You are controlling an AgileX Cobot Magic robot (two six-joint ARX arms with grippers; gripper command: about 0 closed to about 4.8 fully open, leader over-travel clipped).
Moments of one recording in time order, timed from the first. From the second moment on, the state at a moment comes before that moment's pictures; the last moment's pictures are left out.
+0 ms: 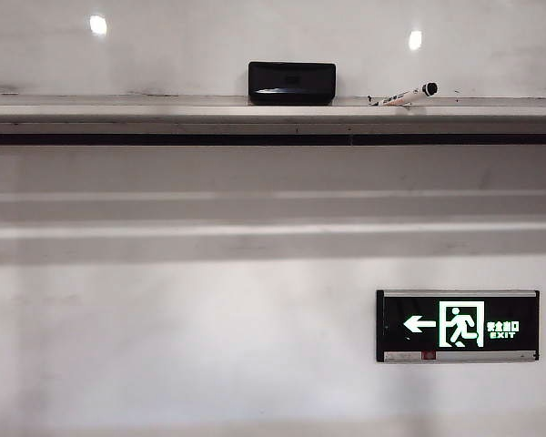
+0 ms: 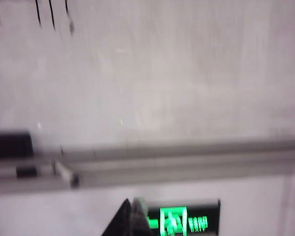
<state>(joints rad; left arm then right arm) -0.01 0.29 0.74 -0.18 -0.04 -0.08 0.06 0.34 0.68 -0.08 0.09 0.06</state>
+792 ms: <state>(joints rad) -0.05 0.92 1.46 -0.45 0.24 -0.08 0.15 0.92 1.17 -0.06 -0.08 0.33</state>
